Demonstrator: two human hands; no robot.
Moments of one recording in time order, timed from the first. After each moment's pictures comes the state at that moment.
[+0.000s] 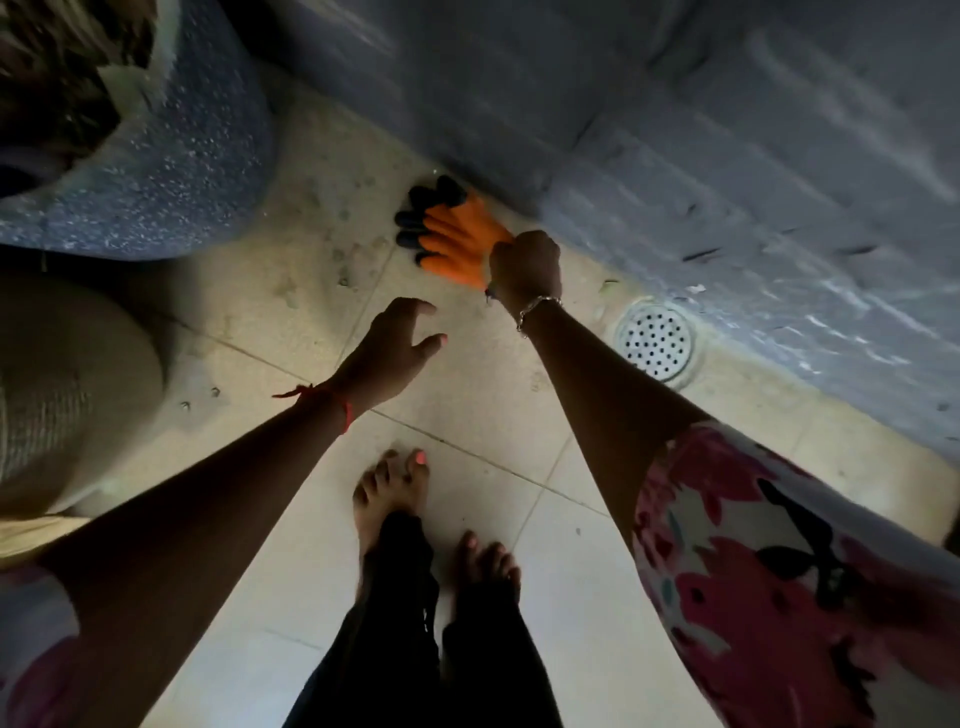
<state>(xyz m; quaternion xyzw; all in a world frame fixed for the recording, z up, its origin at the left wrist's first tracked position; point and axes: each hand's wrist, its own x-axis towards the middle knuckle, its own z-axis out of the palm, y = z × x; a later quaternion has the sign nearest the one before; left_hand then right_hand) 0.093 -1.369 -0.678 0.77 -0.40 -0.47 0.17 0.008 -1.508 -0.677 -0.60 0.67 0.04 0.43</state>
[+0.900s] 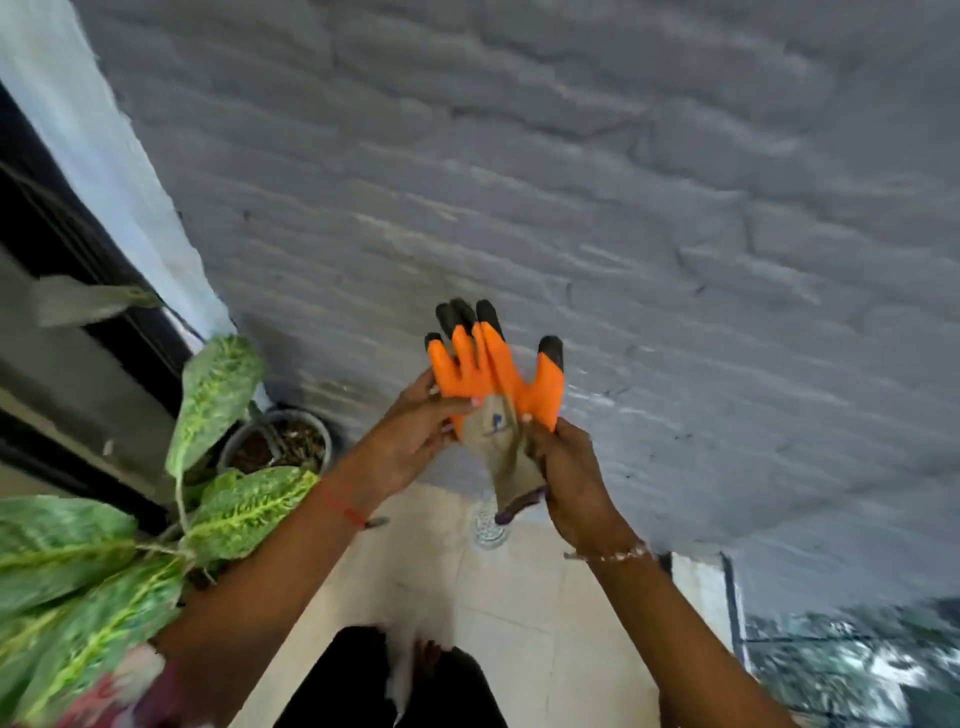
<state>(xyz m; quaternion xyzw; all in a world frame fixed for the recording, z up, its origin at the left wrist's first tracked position) -0.028 -1.317 0.107 0.47 -0.24 -0.63 0.57 -0.186 -1.339 0.110 -0.47 0.54 -0.35 0.60</state>
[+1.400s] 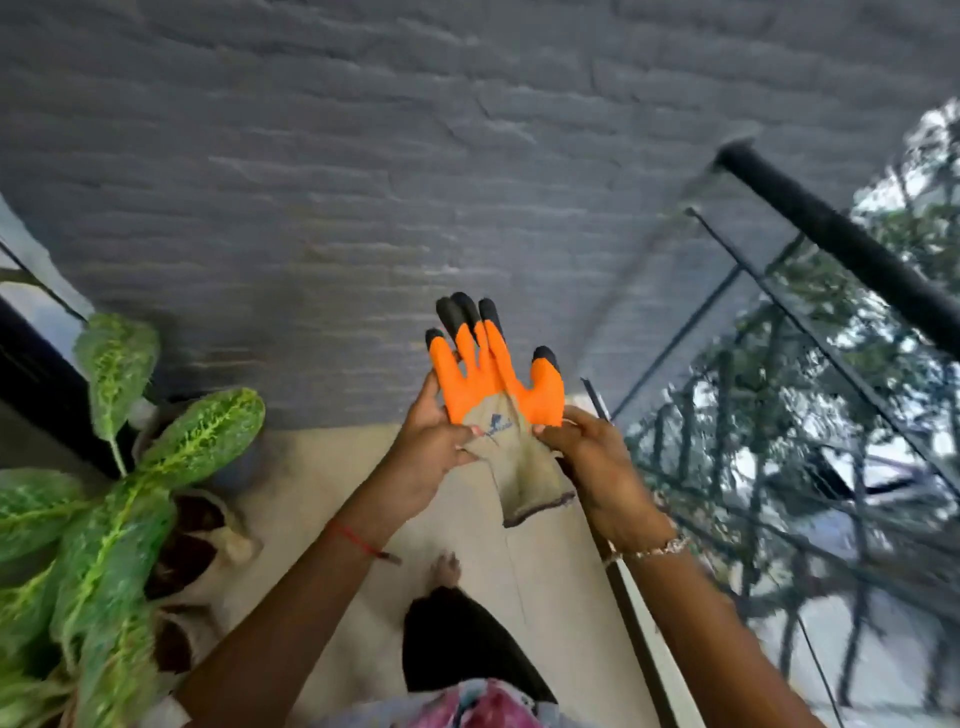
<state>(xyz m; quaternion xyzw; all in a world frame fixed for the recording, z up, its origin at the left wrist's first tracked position) -0.147 -1.018 0.137 0.38 -0.38 -0.71 0.45 -0.315 -0.991 0.154 -0.35 0.61 -0.46 0.54</state>
